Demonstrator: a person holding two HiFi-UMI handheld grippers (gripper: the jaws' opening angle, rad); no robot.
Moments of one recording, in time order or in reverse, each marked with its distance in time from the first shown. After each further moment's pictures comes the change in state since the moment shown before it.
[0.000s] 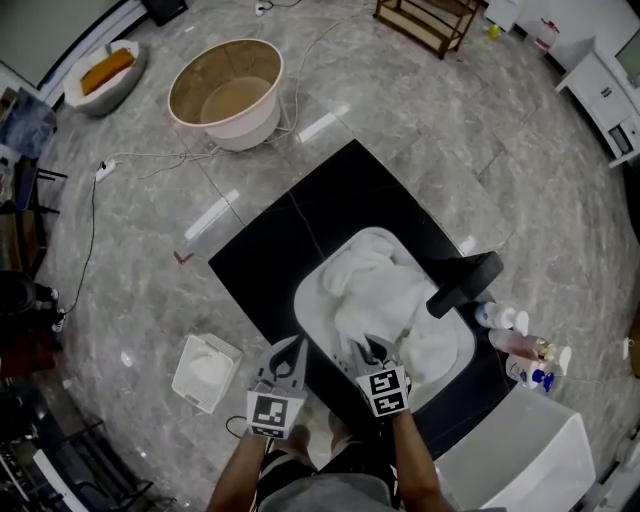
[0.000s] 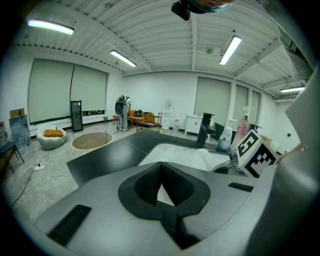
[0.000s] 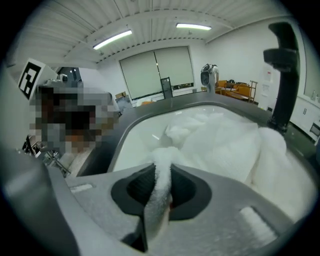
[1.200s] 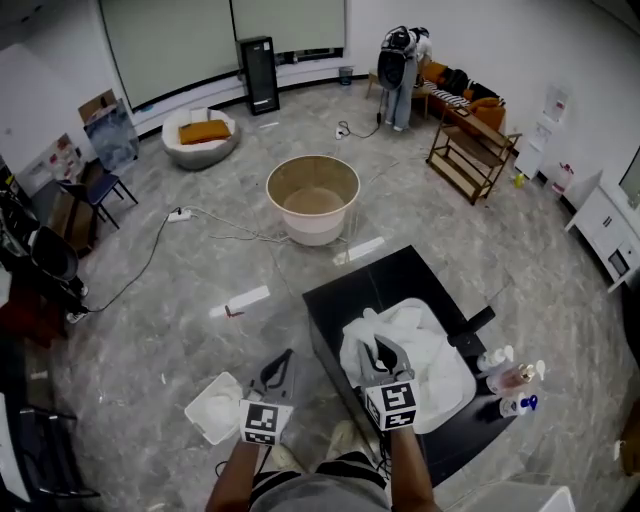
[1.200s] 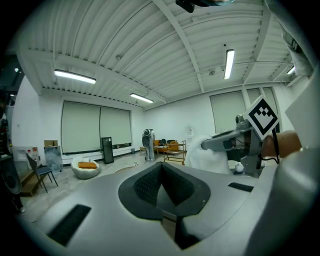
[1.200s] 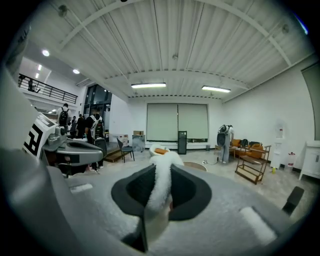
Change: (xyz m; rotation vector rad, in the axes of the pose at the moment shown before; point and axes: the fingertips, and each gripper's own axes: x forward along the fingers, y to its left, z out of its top) left arm -0.286 0.072 0.099 0.082 -0.303 0.329; right arm -0.185 0.213 0.241 -0.281 -0.575 0.031
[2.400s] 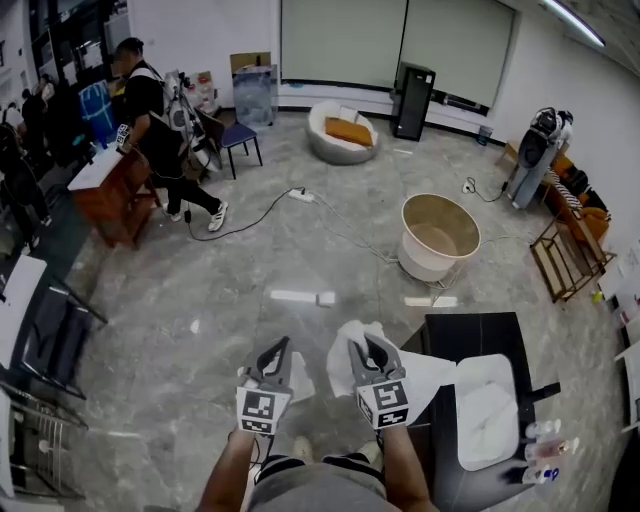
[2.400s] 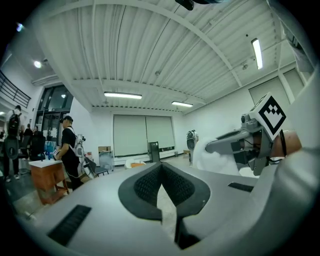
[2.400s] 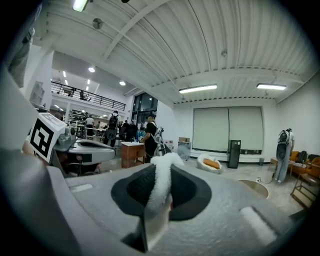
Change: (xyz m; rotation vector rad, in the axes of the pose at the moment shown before) left arm -0.299 0.222 -0.038 -0.036 -0.034 0.508; right arm 0.063 0.380 0.072 -0.157 -0.100 0.517
